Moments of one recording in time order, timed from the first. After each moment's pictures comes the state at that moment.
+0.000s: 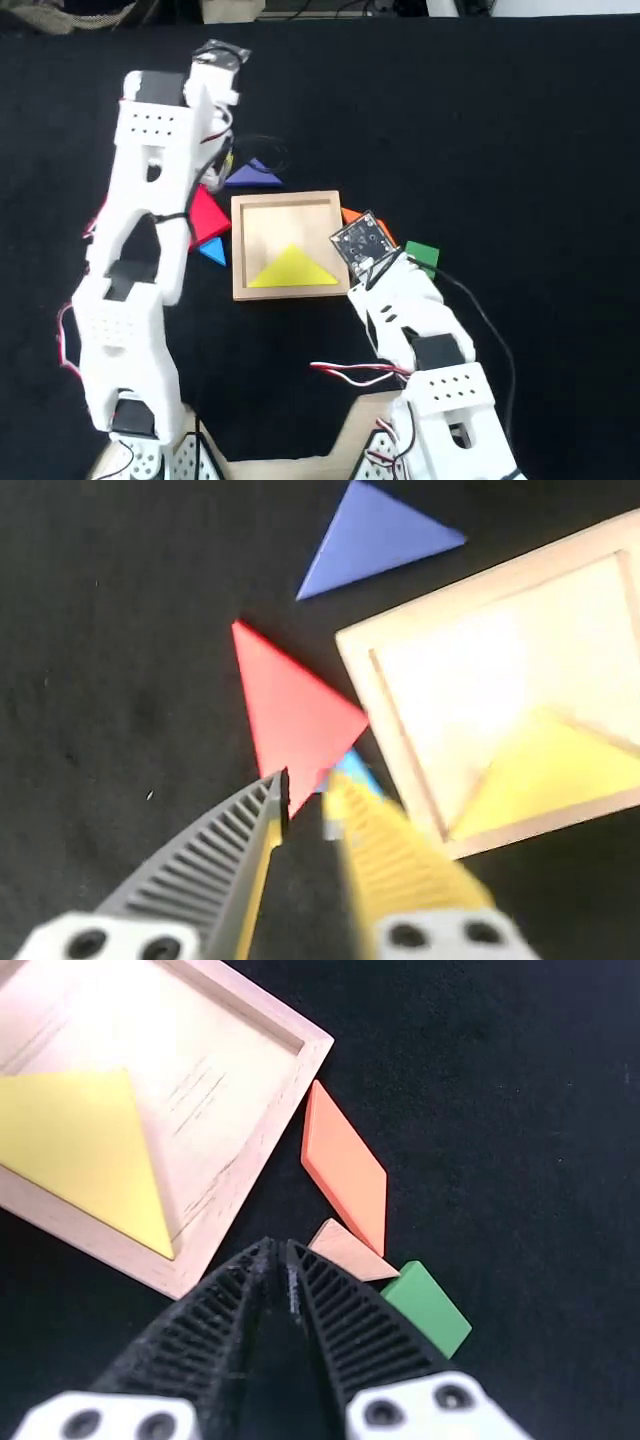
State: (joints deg) left arm 1.3 30.4 -39.9 100.2 -13.2; right arm -10.5 -65.9 88.2 29.1 28.1
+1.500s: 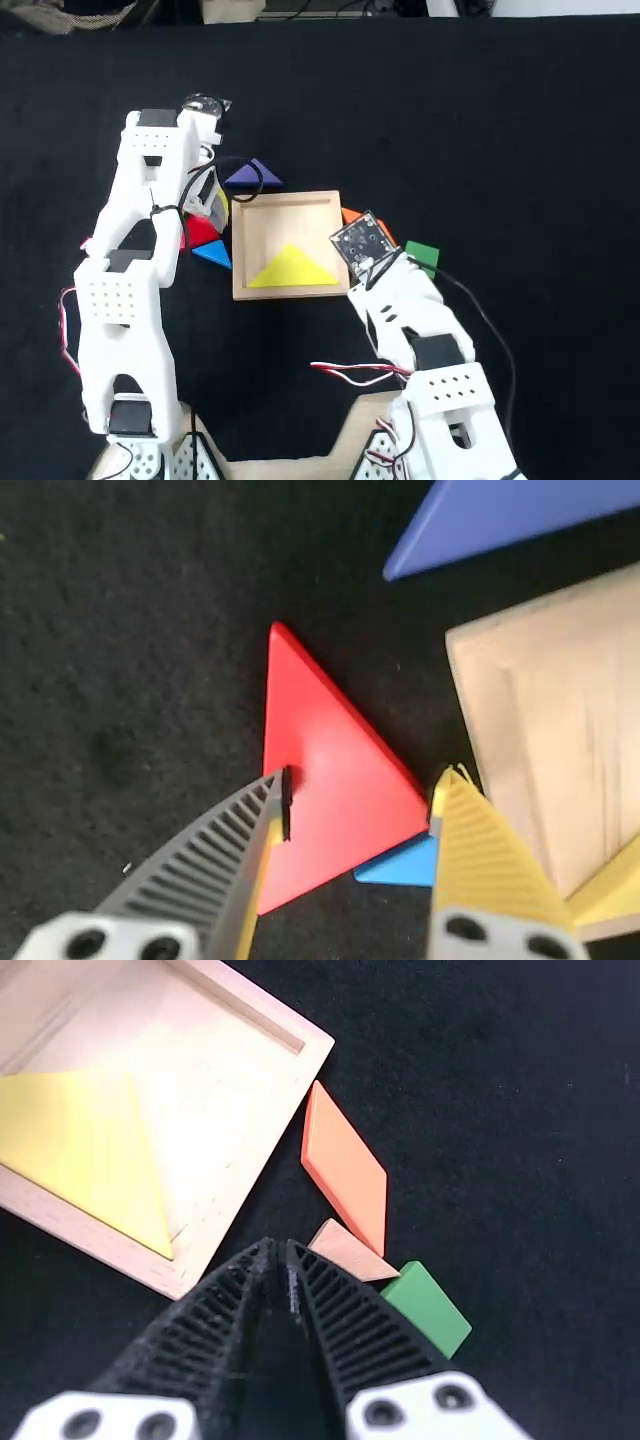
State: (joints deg) left arm -3.9 42.6 -27.6 86.0 -17.8; right arm -10.5 -65.9 88.2 29.1 28.1
